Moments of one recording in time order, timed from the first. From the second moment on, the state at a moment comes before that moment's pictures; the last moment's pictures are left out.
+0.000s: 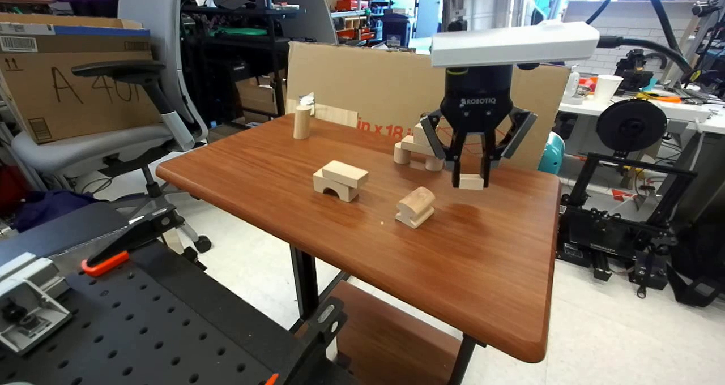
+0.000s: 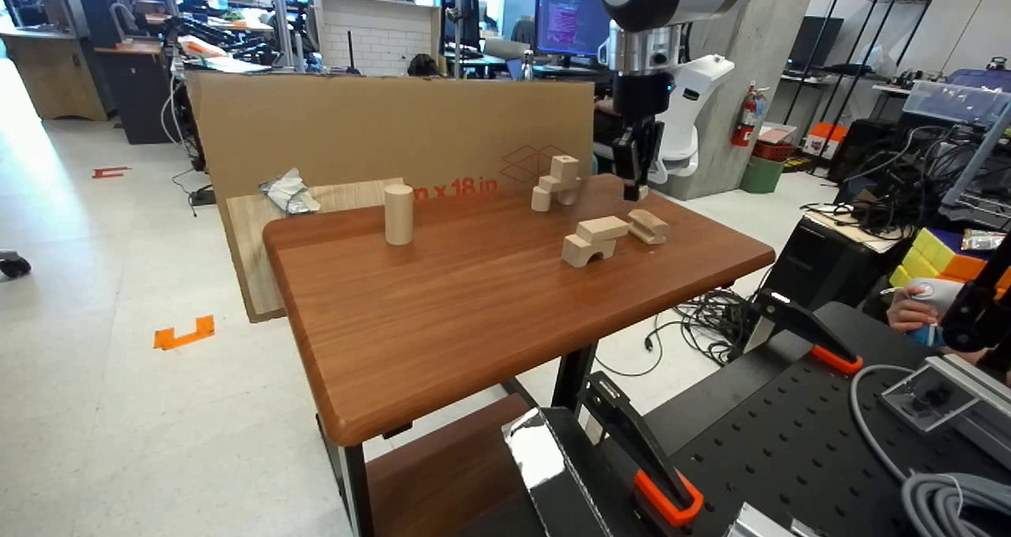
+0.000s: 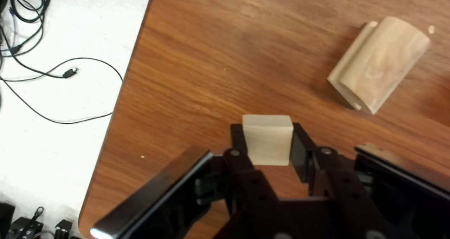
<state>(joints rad) -0.13 0.65 -0.07 -1.81 -0.22 2.40 -0.47</state>
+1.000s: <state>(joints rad) -0.18 0.56 -0.03 -1.94 -0.21 2.51 -0.49</state>
